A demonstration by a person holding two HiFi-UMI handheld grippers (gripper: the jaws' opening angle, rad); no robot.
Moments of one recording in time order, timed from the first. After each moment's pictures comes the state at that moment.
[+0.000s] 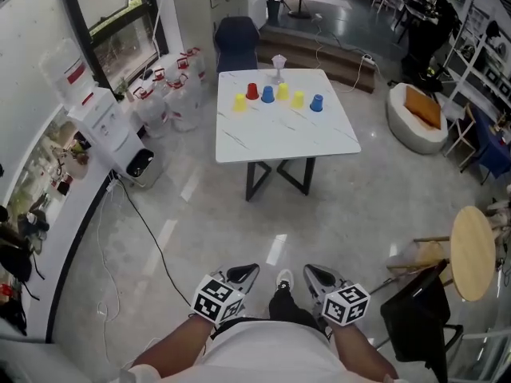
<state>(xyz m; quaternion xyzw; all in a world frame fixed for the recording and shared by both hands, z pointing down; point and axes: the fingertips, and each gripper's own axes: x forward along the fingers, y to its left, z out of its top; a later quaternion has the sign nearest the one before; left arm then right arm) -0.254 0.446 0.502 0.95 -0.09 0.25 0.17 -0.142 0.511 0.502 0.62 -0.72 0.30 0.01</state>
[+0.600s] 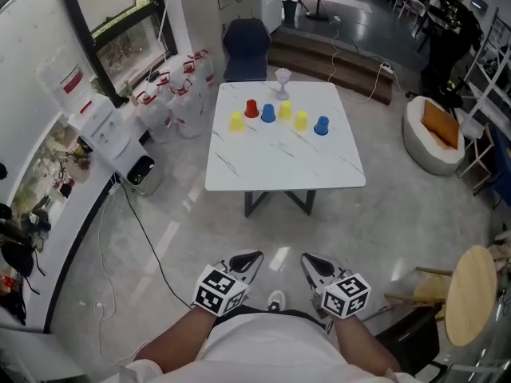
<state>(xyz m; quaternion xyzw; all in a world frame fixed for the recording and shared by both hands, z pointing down) -0.099 0.317 0.465 0.95 -0.14 0.22 0.14 -0.005 0.365 0.466 0.57 -0.78 0.25 0.02</state>
